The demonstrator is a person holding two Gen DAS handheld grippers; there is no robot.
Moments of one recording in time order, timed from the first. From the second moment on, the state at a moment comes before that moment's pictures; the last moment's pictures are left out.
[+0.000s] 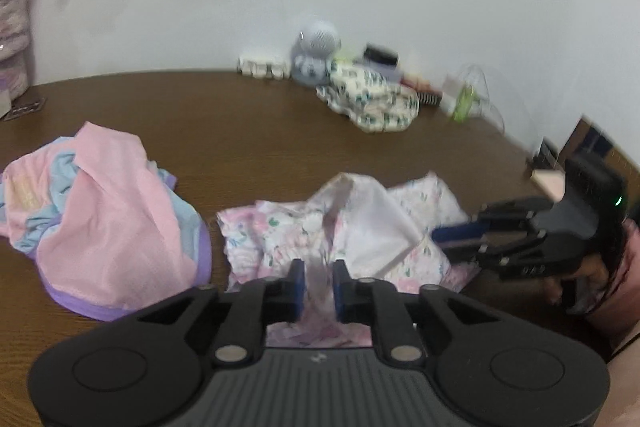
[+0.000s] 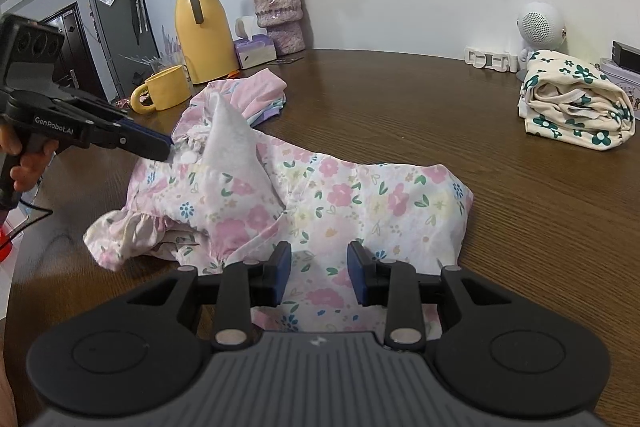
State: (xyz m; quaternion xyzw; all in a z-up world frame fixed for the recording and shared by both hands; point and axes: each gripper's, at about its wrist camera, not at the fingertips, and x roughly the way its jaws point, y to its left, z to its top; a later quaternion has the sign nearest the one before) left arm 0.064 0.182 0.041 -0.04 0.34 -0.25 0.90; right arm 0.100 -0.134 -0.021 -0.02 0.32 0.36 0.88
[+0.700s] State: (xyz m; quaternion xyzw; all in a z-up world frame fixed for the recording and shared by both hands) left arm 0.023 0.118 0.071 0.22 0.23 -0.29 0.91; right arm 0.098 -0.132 -0.020 -0.02 0.32 0.36 0.88
